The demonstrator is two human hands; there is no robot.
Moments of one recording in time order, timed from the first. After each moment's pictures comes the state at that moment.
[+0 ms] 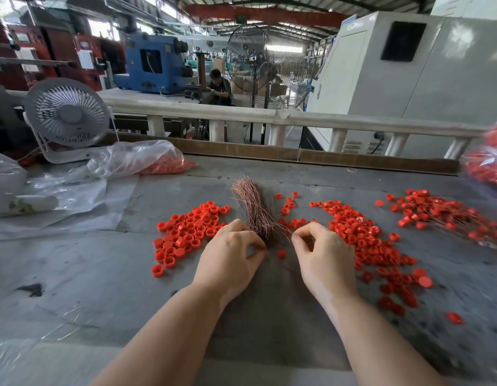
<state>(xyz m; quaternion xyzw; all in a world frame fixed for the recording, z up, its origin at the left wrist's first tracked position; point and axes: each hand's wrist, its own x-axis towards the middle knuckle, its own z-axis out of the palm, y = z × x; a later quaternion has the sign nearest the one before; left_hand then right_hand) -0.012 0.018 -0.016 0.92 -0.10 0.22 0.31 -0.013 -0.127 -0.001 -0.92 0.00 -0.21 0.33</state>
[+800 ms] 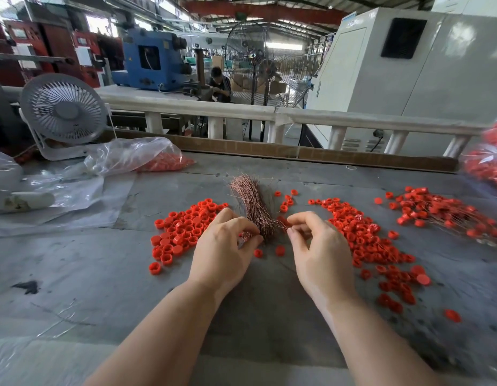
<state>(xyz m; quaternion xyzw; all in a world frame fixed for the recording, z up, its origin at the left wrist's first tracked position) -0.011 0.018 -0.013 0.88 -0.07 0.29 0.36 -0.013 -0.125 -0.003 -0.86 -0.11 -0.32 0.38</state>
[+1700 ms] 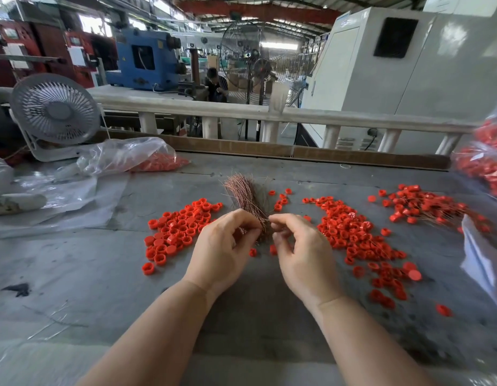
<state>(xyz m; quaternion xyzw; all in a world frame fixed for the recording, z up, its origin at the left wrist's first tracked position) -0.017 0.015 -0.007 0.84 -0.15 0.31 0.41 -0.014 -0.123 -0.008 -0.86 -0.17 -0.27 0.40</state>
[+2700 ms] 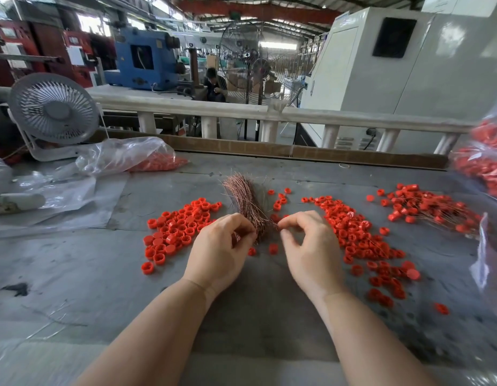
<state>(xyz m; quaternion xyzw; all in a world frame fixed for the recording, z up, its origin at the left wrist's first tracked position) -0.014 0.016 -0.011 0.87 -0.10 0.28 0.39 -0.007 -0.129 -0.005 -0.87 -0.11 -0.29 0.39</state>
